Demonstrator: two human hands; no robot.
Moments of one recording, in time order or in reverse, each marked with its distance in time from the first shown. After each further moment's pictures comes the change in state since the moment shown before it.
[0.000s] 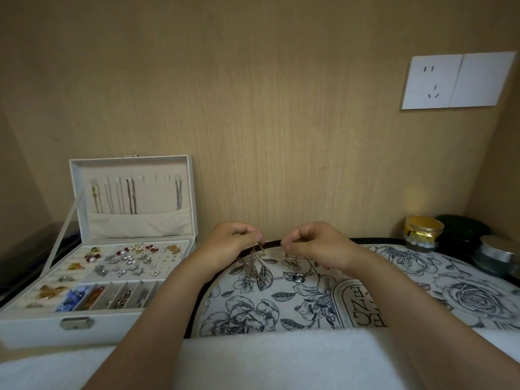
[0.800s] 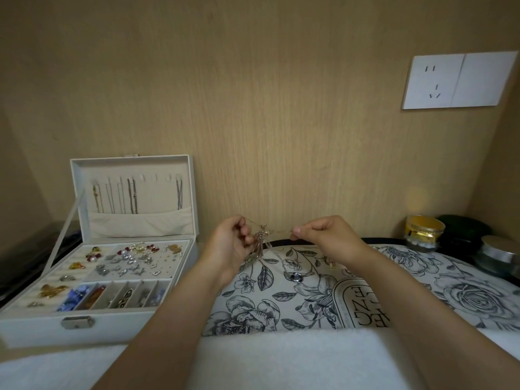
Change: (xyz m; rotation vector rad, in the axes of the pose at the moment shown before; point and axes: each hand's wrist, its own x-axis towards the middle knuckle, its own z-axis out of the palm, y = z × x) left_hand 0.018 -0.012 0.019 -0.989 0.137 -0.162; right_hand 0.000 0.005 -0.008 0.089 0.194 -0.006
